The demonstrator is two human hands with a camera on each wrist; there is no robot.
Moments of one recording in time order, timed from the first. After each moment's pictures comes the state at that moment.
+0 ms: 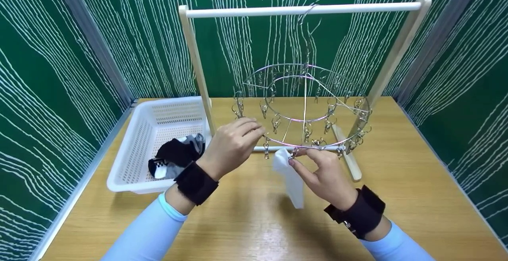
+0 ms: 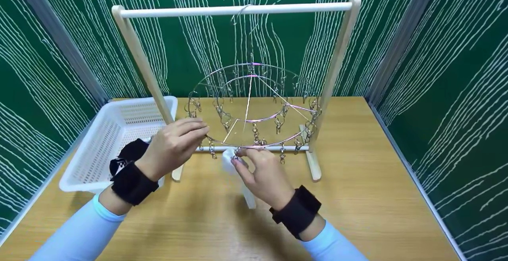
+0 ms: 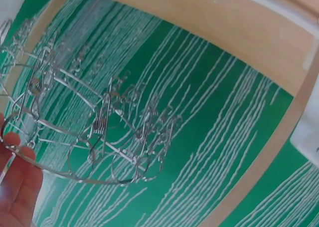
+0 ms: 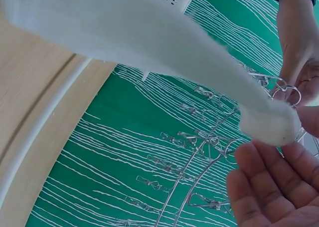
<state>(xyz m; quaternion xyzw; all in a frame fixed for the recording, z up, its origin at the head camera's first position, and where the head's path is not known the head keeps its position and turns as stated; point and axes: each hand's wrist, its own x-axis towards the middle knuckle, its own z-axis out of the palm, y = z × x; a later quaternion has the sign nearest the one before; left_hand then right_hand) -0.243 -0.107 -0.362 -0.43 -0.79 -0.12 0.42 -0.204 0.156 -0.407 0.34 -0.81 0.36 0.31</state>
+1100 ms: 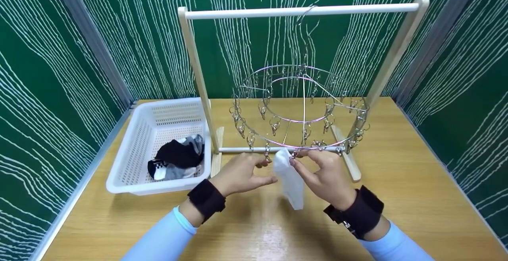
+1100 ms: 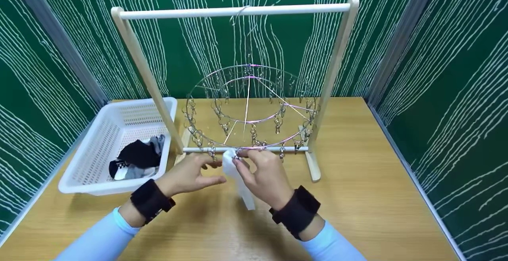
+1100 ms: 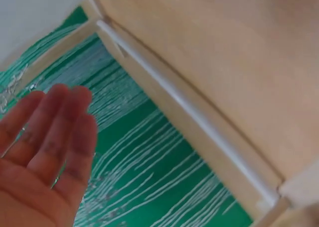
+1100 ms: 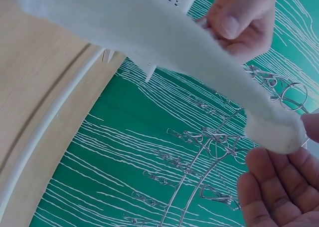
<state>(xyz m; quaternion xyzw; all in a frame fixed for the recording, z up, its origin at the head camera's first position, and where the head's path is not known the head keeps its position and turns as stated) -0.236 -0.092 -0.431 -0.32 -0.90 -0.28 0.01 -0.206 0.158 -0.411 0.33 -0.81 0.35 0.35</state>
